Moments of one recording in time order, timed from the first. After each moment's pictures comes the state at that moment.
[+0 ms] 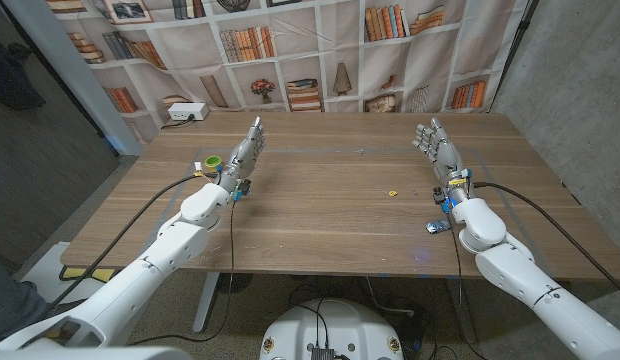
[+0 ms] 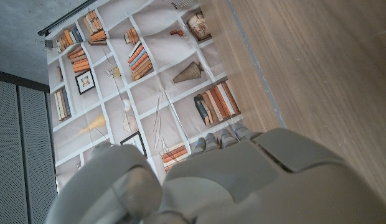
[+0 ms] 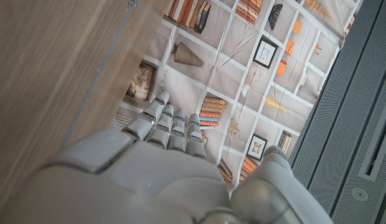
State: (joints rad) left arm 0.95 0.61 0.37 -1.53 -0.59 -0.24 0.03; left_hand 0.38 0.04 -0.22 0.10 0.37 -0.17 0.07 0.23 0.18 -0.15 0.03 0.23 0.18 -0.17 0.04 0.20 0.18 -0.17 -0.03 0.24 0.18; right arm -1.14 -0.64 -0.27 -1.64 0.40 0.39 -0.24; right_hand 0.12 -0.04 0.23 -0.06 0.22 0.20 0.01 0.20 0.19 0.20 0.07 0.22 0.18 0.19 0.02 0.21 0.18 0.30 -0.04 0.25 0.19
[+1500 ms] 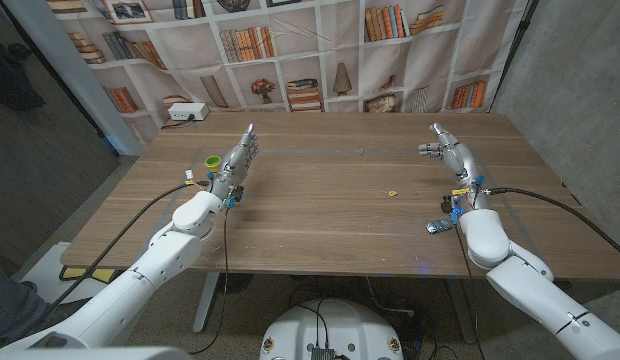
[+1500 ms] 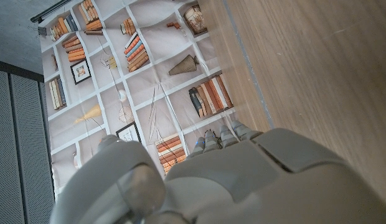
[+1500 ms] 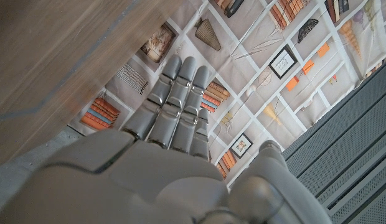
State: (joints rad) left arm 1.01 0.63 0.33 -1.55 -0.63 -0.25 0.04; left_hand 0.43 0.08 -0.21 0.08 0.37 -0.15 0.05 0.23 0.18 -0.10 0.01 0.23 0.18 -0.11 0.03 0.20 0.18 -0.12 -0.01 0.24 0.18; right arm -1.31 -0.68 -0.19 -1.91 0.06 0.13 -0.53; right_hand 0.15 0.04 0.22 -0.09 0.19 0.32 -0.10 0.21 0.19 0.89 -0.06 0.42 0.26 0.90 -0.11 0.42 0.34 0.67 -0.06 0.61 0.40
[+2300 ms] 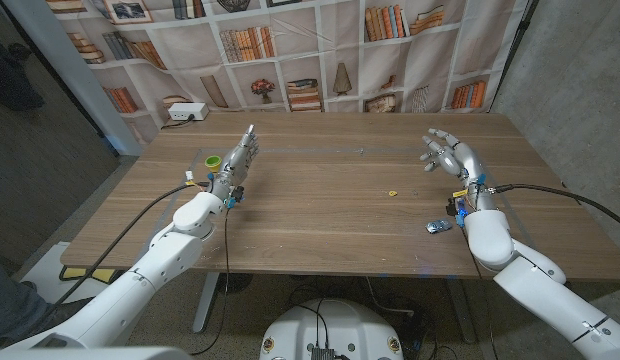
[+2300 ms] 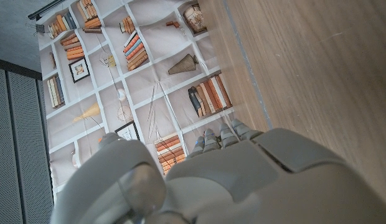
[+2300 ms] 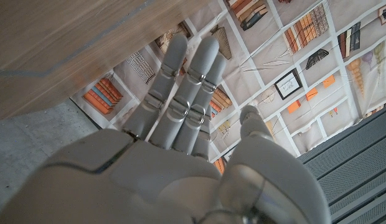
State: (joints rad) left arm 1.01 0.62 0.33 -1.56 -0.63 -0.24 0.05; left_hand 0.45 0.09 -0.21 0.08 0.37 -0.13 0.06 0.22 0.18 -0.08 0.02 0.23 0.18 -0.08 0.05 0.20 0.18 -0.11 0.00 0.24 0.18; right arm -1.36 -0.72 -0.17 -2.03 -0.06 -0.07 -0.55; right_hand 0.59 0.13 0.42 -0.19 0.21 0.40 -0.11 0.21 0.20 1.10 -0.15 0.49 0.41 1.19 -0.23 0.69 0.52 0.87 -0.11 0.85 0.56
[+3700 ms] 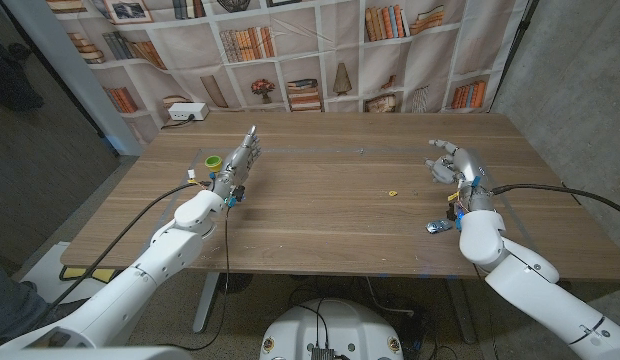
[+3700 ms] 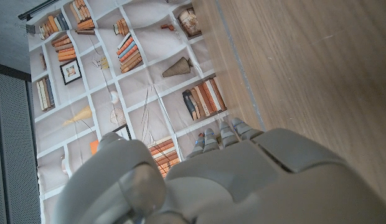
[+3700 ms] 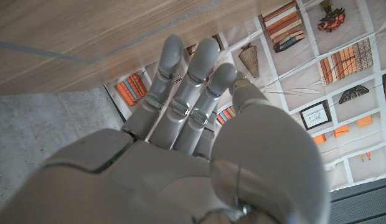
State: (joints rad) left arm 0.98 0.62 0.35 -1.53 -0.64 -0.21 0.03; left_hand 0.45 0.09 -0.22 0.08 0.36 -0.13 0.06 0.21 0.18 -0.07 0.03 0.23 0.18 -0.06 0.06 0.20 0.18 -0.09 0.02 0.24 0.18; right arm -1.36 -0.75 -0.23 -2.16 -0.15 -0.43 -0.60; right_hand 0.96 0.02 0.44 -0.18 0.25 0.51 -0.17 0.20 0.22 1.17 -0.20 0.85 0.91 1.24 -0.23 0.79 0.77 0.82 -0.10 1.09 0.62
